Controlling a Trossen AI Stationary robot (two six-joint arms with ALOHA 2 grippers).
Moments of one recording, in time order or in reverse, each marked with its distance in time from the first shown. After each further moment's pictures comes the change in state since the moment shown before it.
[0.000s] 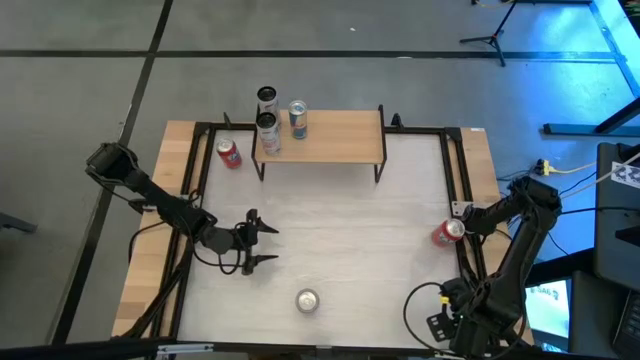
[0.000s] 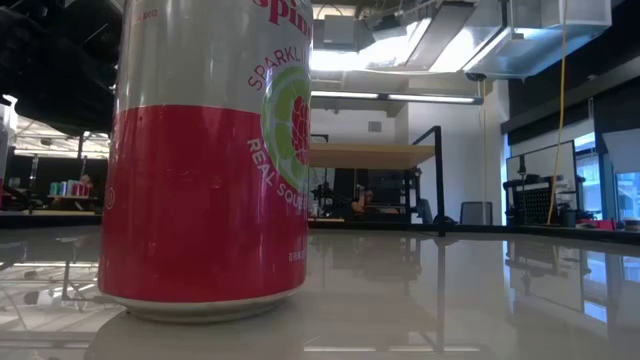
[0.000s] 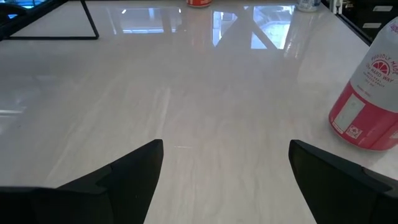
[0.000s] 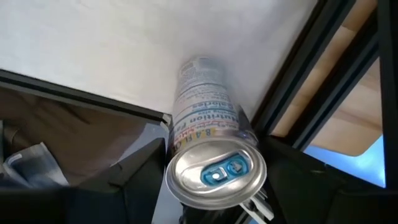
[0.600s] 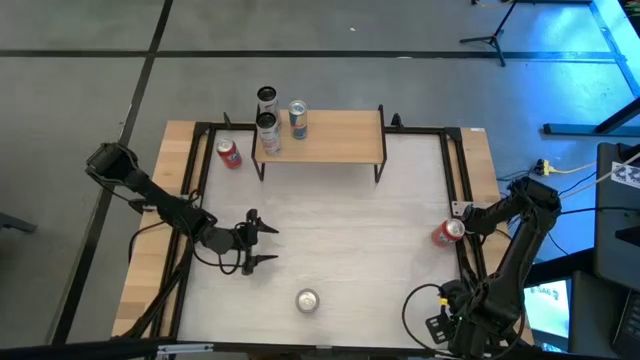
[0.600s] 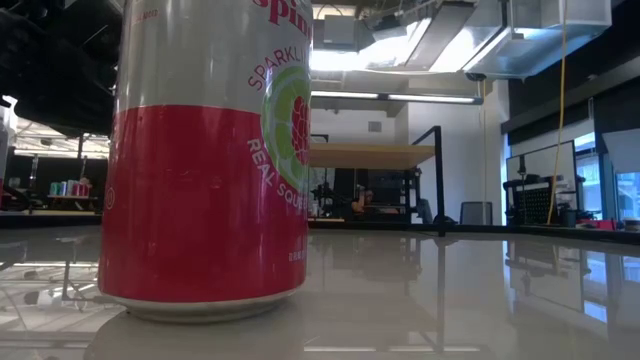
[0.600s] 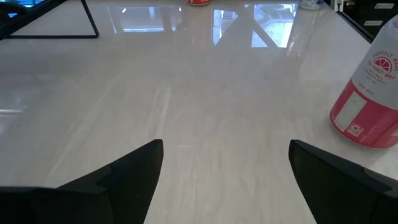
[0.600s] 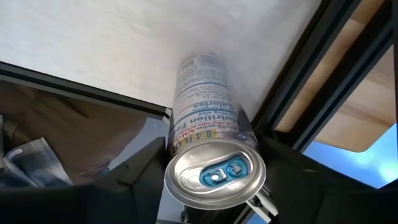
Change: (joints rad) left arm 0.000 0.000 0.000 -0.007 0.000 0.000; right arm -0.001 0.013 0.000 0.019 -0.006 -0.005
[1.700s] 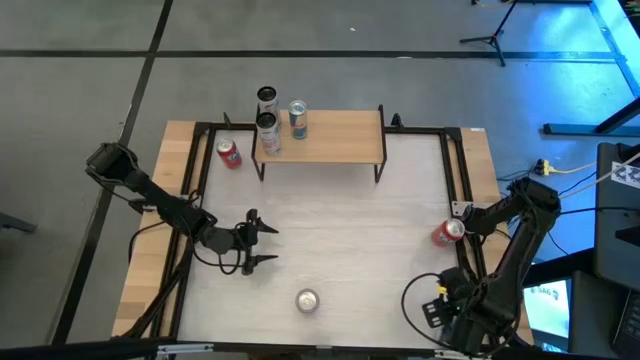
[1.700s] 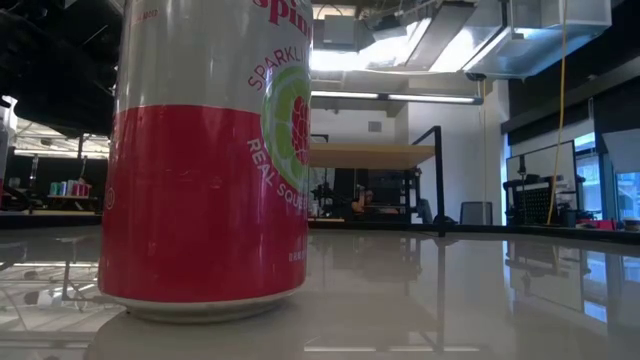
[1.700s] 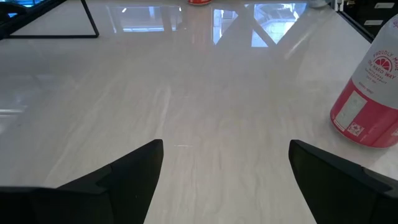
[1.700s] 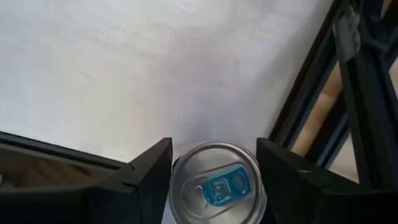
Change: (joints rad) left arm 0.000 0.000 0.000 -0.001 0.000 0.000; right arm -0.013 -0.002 -0.002 -0.159 0.177 -0.016
